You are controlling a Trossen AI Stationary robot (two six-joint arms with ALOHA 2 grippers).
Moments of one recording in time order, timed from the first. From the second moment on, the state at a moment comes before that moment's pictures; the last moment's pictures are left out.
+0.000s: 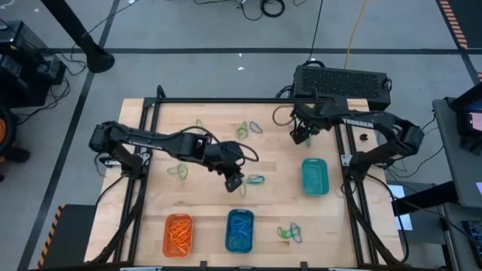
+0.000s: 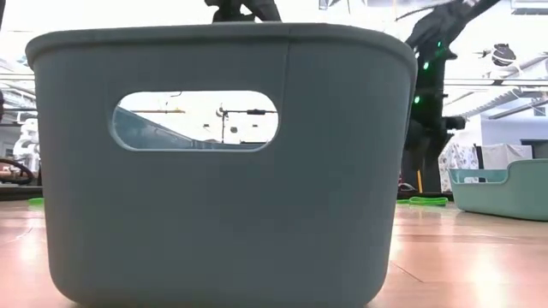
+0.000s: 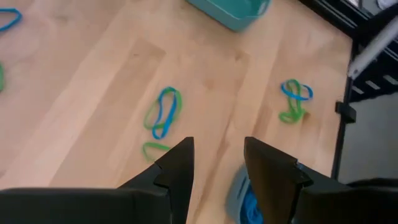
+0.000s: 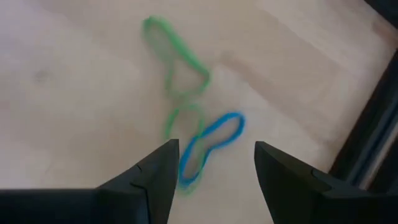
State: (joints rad) left arm -0.12 1.64 1.46 -0.69 -0.01 -0.60; right arm -0.58 1.42 0.90 -0.90 0.26 0.47
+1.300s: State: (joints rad) left arm -0.07 1.64 1.46 -0.75 0.08 -0.43; right arm -0.73 1.47 0.64 -0.50 0.18 0.77
